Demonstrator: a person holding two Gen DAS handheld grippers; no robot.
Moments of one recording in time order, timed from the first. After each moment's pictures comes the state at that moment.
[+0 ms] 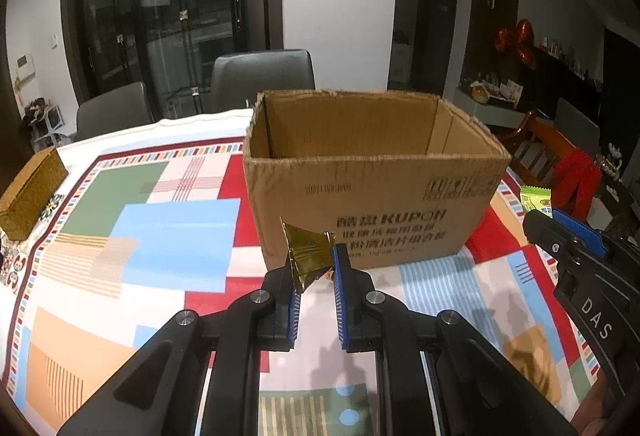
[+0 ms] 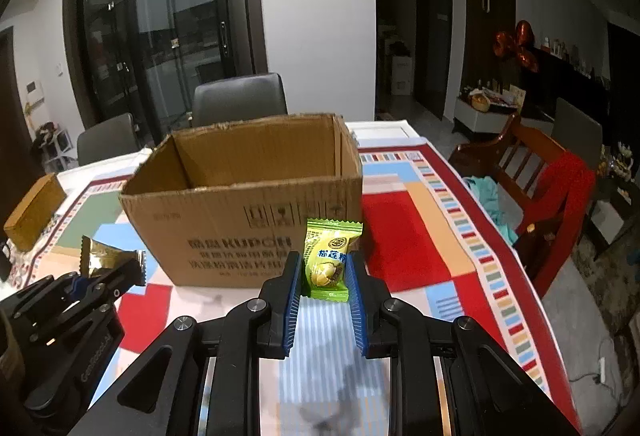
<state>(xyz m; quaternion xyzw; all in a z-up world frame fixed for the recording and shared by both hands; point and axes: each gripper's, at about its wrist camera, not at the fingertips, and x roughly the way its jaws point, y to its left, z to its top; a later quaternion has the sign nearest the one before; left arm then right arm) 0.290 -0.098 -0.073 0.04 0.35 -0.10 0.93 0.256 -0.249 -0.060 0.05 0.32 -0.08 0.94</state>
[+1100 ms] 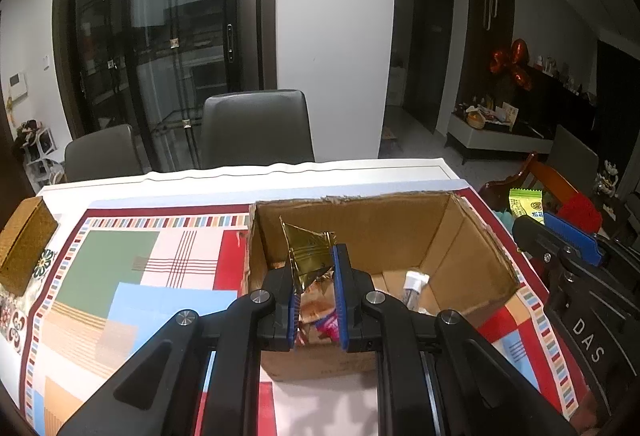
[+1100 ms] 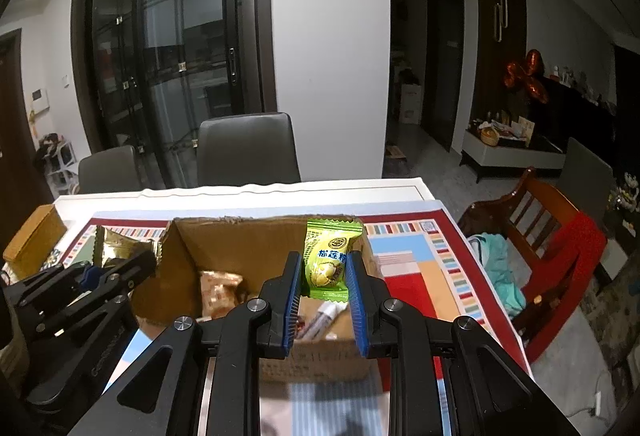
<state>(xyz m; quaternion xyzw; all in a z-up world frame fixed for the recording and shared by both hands) 0.382 -0.106 -0.021 0.03 0.32 -0.12 0.94 0.336 -0.250 -0.002 0.03 0.29 -0.07 0.95</state>
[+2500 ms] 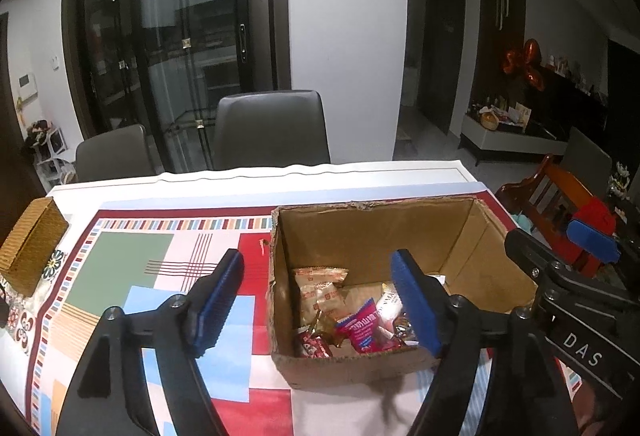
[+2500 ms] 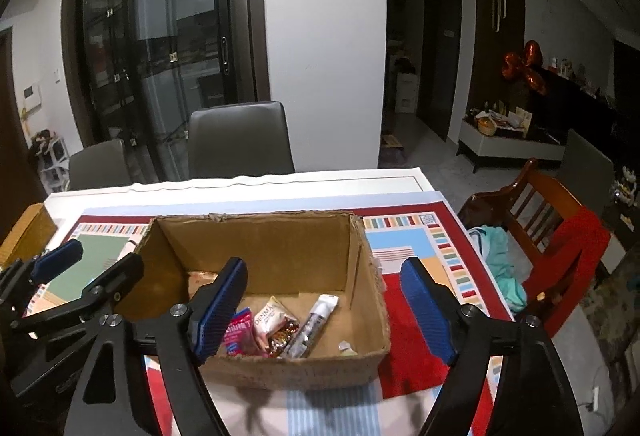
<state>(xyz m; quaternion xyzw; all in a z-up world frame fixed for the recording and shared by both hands) 0.384 -0.097 -0.018 0.04 0.31 -0.09 0.94 0.352 -0.256 -0.011 0.04 0.31 -0.08 0.95</state>
